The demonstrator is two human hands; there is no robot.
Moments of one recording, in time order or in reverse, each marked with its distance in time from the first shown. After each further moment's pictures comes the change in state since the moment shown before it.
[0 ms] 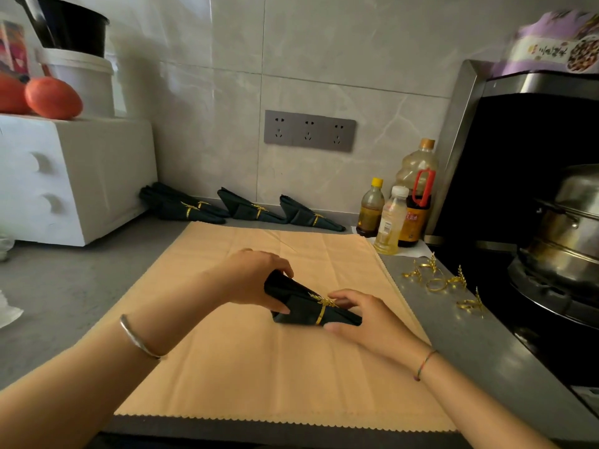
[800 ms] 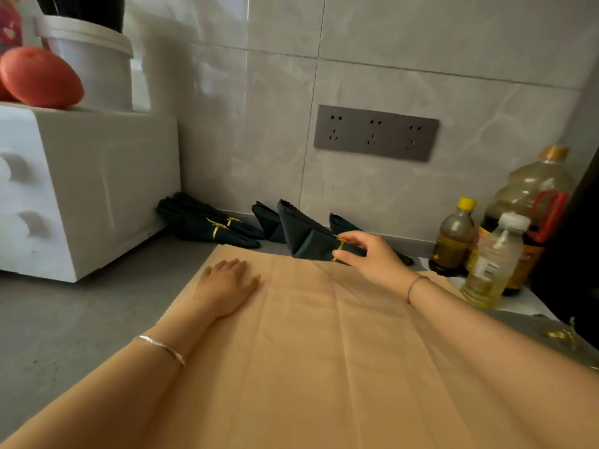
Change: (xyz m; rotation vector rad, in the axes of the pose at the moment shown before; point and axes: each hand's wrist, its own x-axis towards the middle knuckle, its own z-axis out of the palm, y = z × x) left_hand 0.077 -0.205 0.084 -0.204 0.082 -0.616; right_hand 0.260 -0.028 0.019 0.090 0.104 -0.105
